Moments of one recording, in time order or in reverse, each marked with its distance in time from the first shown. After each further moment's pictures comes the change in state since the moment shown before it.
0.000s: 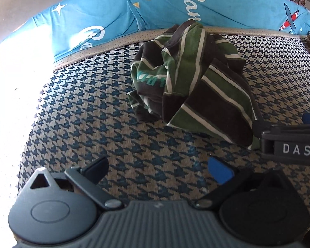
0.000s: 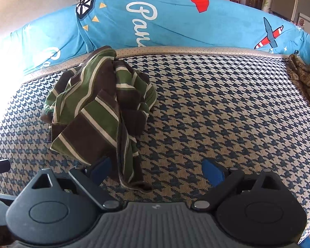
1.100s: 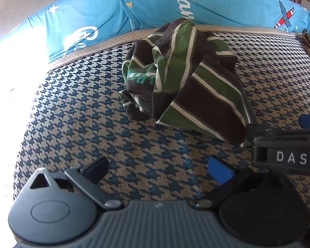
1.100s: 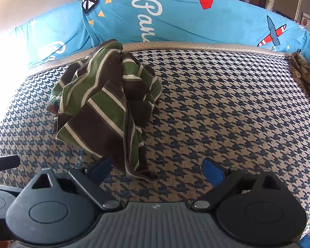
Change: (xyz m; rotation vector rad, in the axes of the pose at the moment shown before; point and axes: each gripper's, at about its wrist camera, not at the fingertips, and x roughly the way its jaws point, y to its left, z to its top) left arm 0.004 -0.012 0.003 0.019 -0.001 -0.009; right arm -0.005 0.002 -0.006 -0.005 0.015 0.014
